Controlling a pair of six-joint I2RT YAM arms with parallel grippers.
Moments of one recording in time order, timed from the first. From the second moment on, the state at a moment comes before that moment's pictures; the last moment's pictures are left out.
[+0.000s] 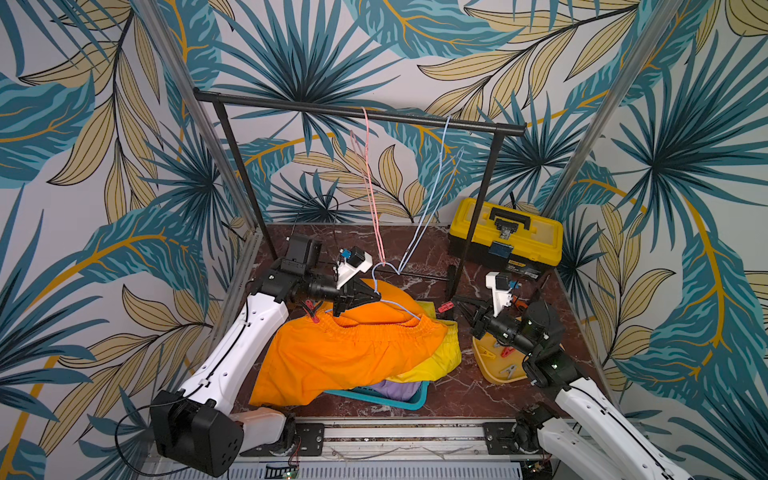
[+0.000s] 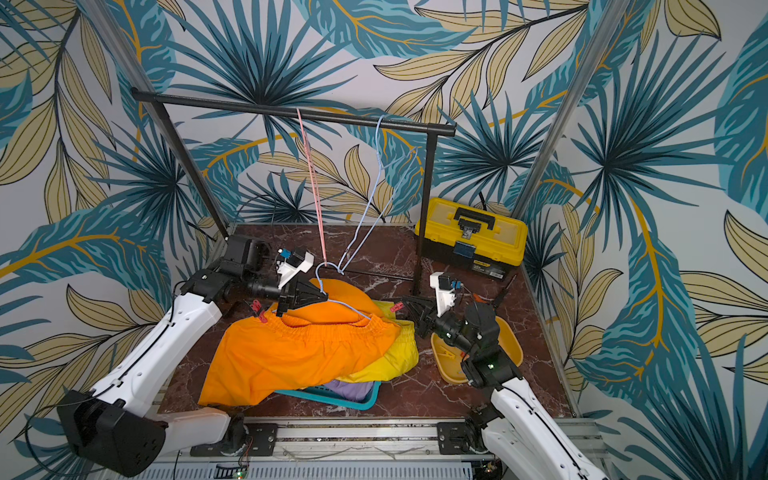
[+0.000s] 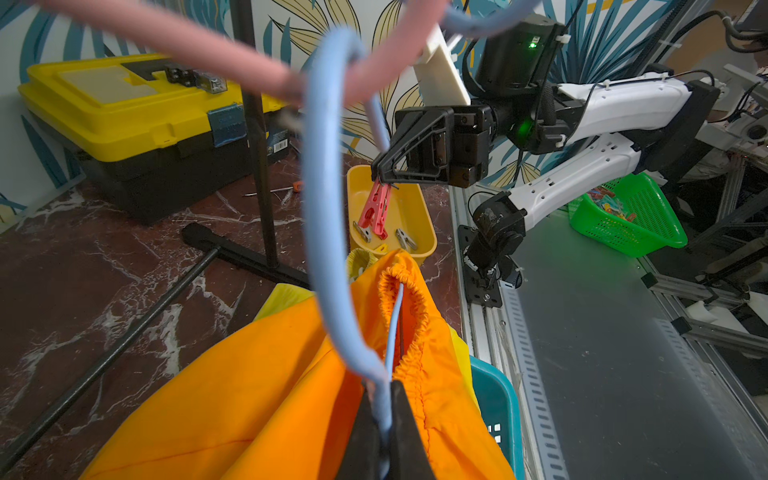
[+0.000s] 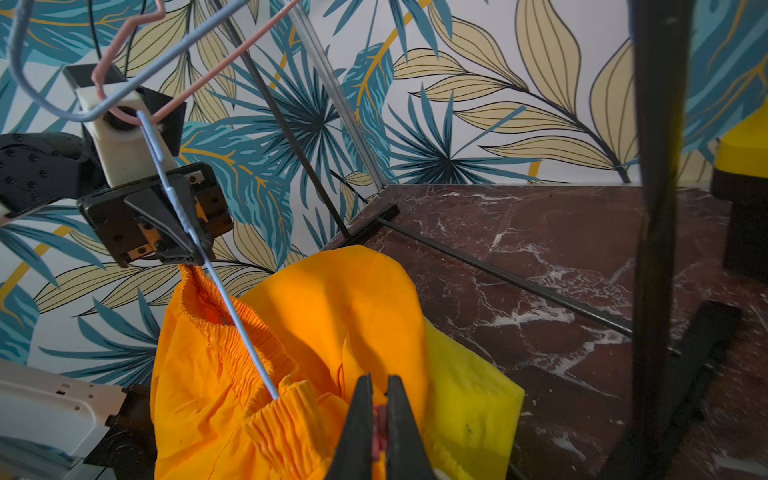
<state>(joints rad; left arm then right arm) -0.29 1.27 1.23 -0.77 1.11 0.51 0.35 0.68 0.51 0.06 -0.40 0.38</state>
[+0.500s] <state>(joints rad) -0.29 1.25 1.23 -0.77 1.07 0.51 0.35 0.50 0.57 -0.69 0.31 0.59</state>
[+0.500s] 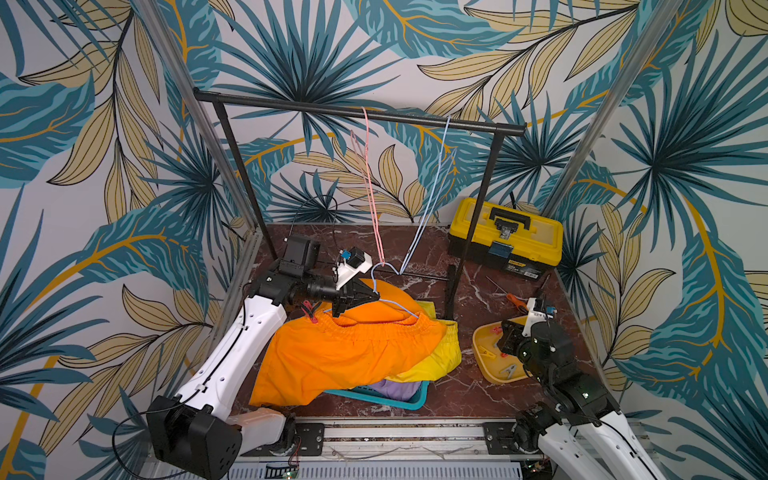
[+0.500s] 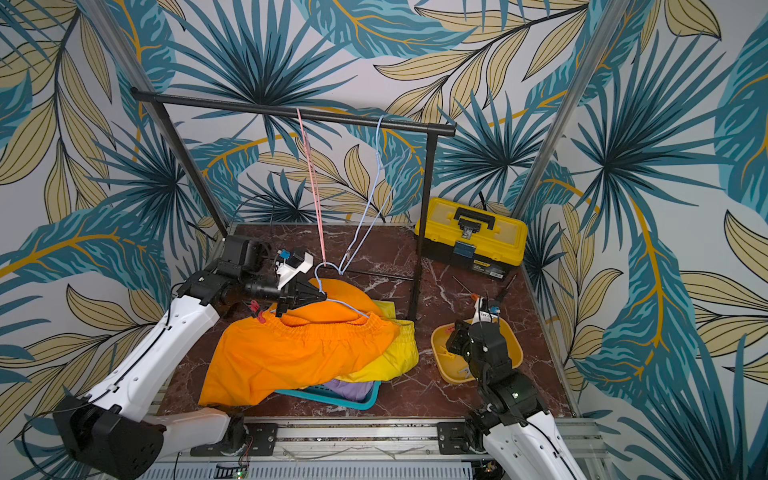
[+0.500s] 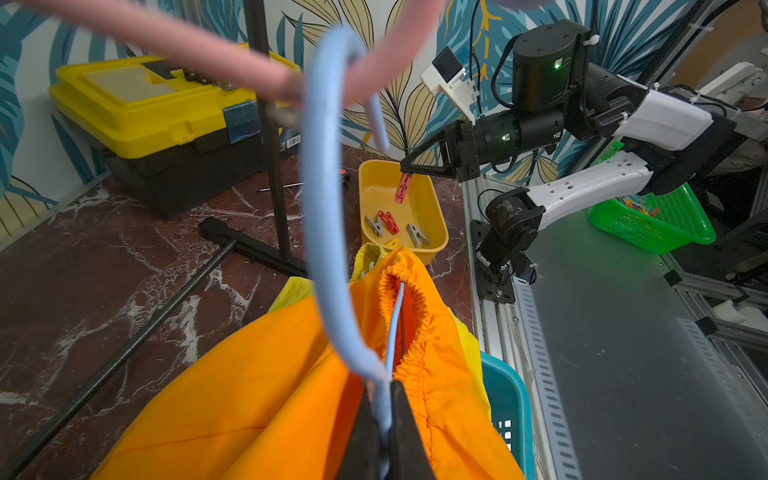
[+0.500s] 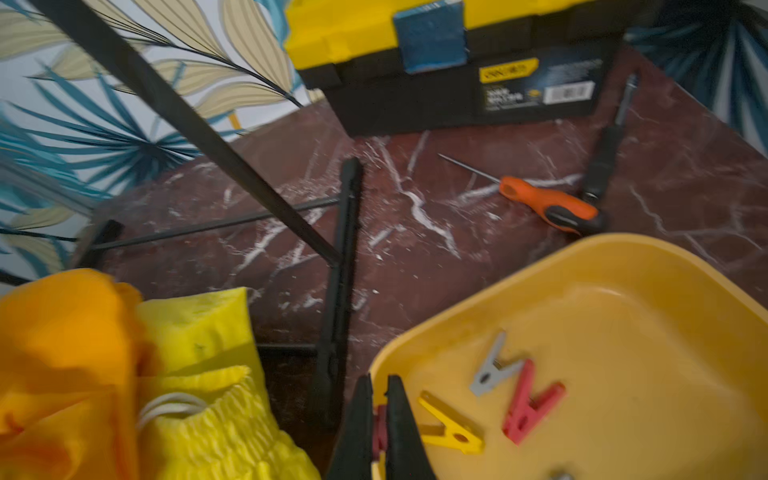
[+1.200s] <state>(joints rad) -0.32 1.23 1.23 -0.77 1.03 0.50 0.35 0.72 0.45 -0.67 0.47 0.70</state>
